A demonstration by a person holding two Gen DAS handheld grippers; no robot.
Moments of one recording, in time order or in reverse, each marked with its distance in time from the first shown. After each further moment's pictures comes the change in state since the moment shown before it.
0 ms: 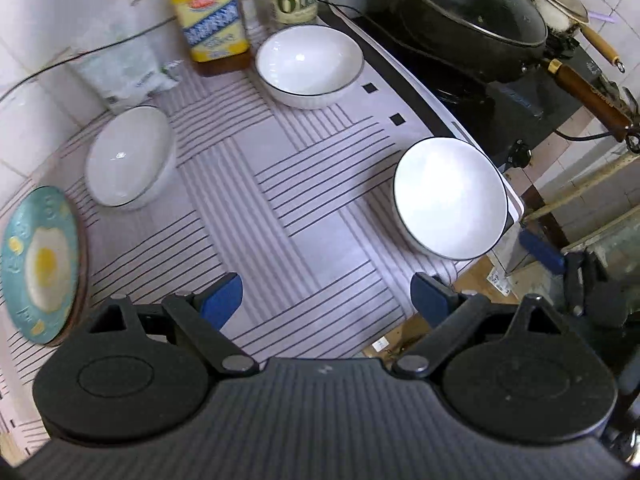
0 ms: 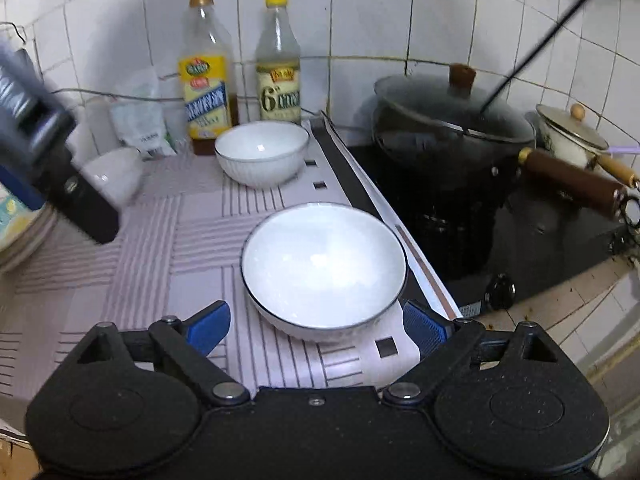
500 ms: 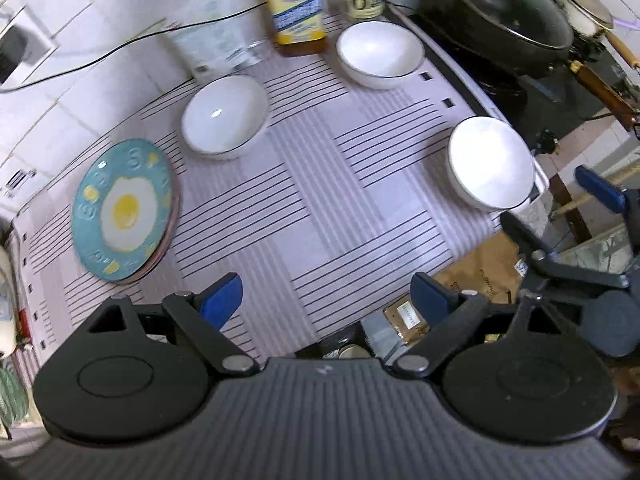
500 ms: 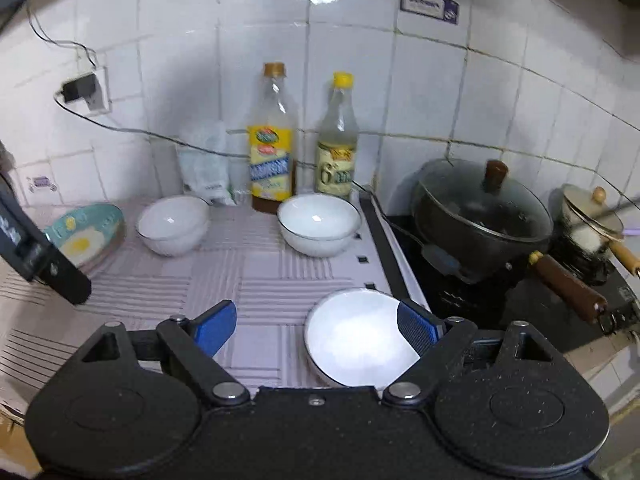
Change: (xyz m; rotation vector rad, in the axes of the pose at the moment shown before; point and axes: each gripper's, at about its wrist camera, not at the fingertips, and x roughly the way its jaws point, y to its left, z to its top) left arm -0.075 0.045 -0.044 -0.055 0.017 0.103; right arm -0.070 0.025 0.048 -0.137 -0.104 0.078
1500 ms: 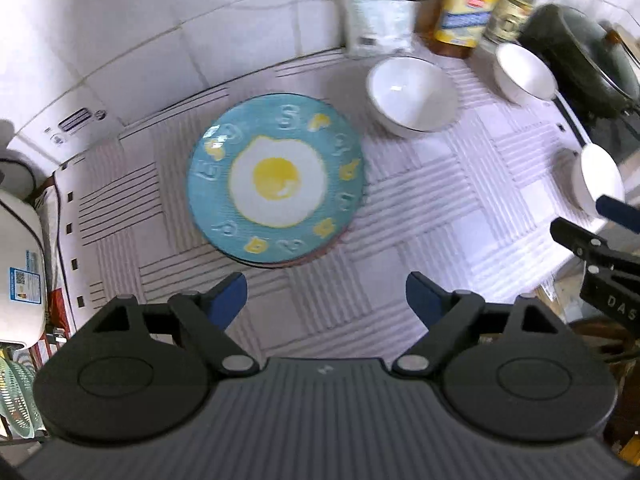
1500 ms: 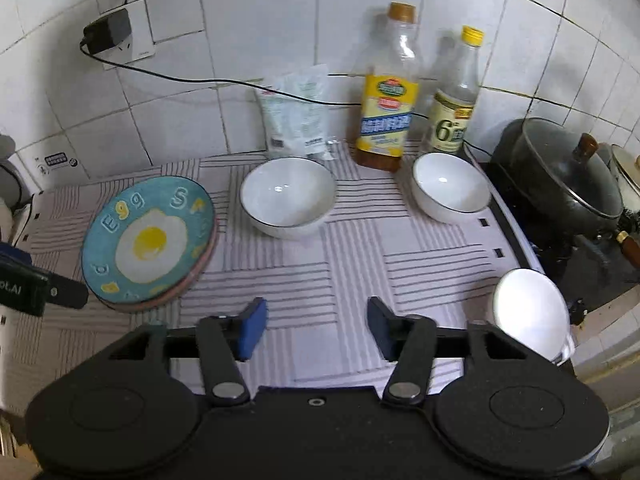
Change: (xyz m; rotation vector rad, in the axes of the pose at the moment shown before) left arm 0.005 0.225 -0.019 -0.111 0.006 -0.025; right arm 0.043 0.177 0.075 0.054 0.281 0.009
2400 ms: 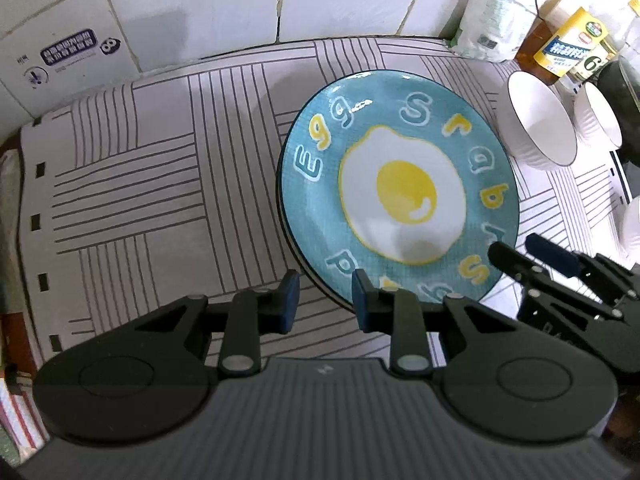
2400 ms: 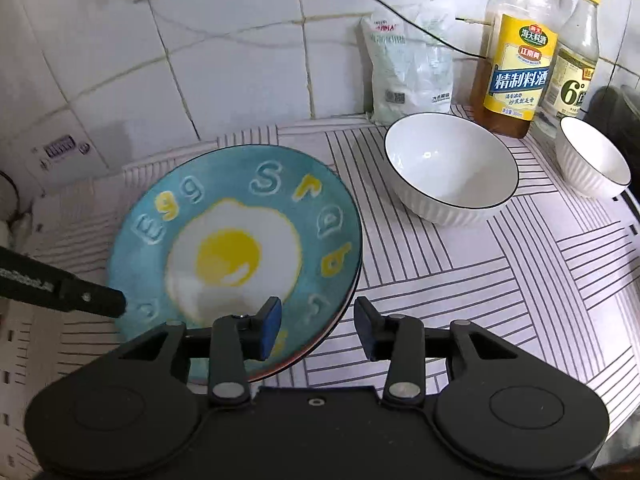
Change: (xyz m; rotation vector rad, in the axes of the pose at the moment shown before) left arm 0.114 0.163 0.020 -0.124 0.015 -0.136; right arm 0.126 0.137 0.003 0.090 0.018 0.075
